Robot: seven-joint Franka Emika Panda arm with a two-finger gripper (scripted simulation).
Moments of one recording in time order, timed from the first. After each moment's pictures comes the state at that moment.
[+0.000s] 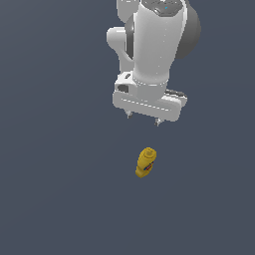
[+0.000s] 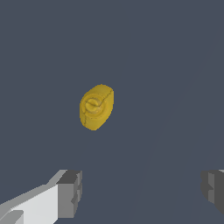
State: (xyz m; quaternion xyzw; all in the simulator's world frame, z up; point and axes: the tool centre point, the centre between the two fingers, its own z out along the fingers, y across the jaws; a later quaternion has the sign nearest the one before) arm 0.008 0.054 0.281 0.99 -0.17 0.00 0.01
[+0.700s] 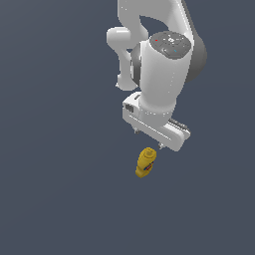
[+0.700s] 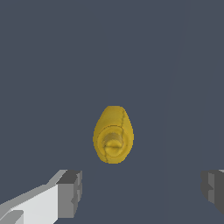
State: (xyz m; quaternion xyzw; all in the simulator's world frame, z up) arm 0.057 0.071 0.239 0.94 -0.33 0.00 0.00
